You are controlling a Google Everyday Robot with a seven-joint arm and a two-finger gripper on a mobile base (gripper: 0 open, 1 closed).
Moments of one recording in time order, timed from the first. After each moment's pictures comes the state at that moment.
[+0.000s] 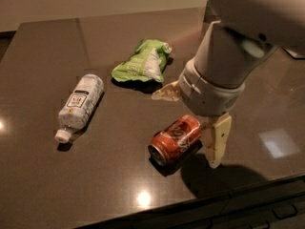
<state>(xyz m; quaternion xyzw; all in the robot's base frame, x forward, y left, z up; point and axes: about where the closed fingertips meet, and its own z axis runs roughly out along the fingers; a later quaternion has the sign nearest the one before) 0.396 -0.077 0.900 -0.88 0.46 0.03 0.12</state>
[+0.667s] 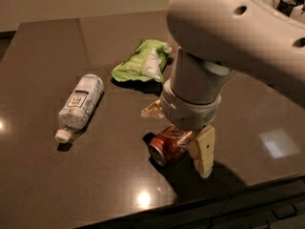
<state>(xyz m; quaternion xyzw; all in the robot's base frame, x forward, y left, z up) 0.387 -0.058 0.866 -0.90 0.43 0.03 0.07</state>
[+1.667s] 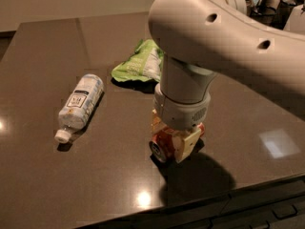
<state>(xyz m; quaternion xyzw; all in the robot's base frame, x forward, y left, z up) 0.395 -0.054 0.853 -0.89 0.45 0.03 0.03</state>
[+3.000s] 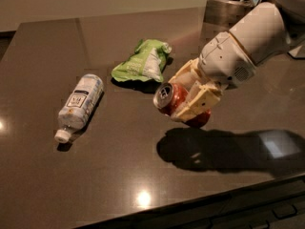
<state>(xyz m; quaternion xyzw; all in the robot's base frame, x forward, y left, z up) 0.438 -0.064 0.935 -0.70 0.60 0.27 0.26</state>
